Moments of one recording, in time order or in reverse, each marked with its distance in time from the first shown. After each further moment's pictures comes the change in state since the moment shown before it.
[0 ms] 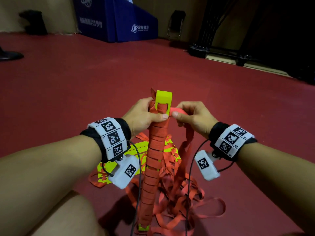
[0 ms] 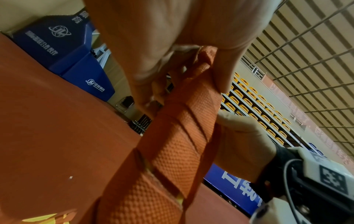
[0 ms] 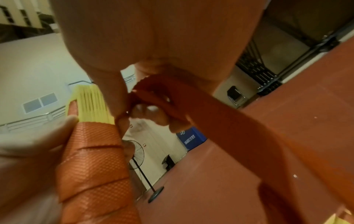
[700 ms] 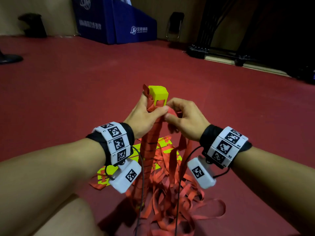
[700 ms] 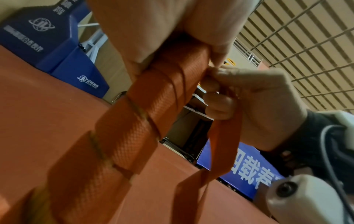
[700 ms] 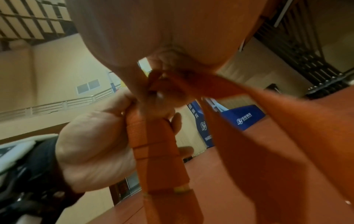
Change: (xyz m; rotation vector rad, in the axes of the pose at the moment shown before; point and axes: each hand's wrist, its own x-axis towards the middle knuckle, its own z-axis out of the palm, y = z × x) left_hand 0.000 -0.003 0.010 0.040 0.131 0.114; right_hand -0.007 -0.027 0.017 -0.259 0.052 -0.137
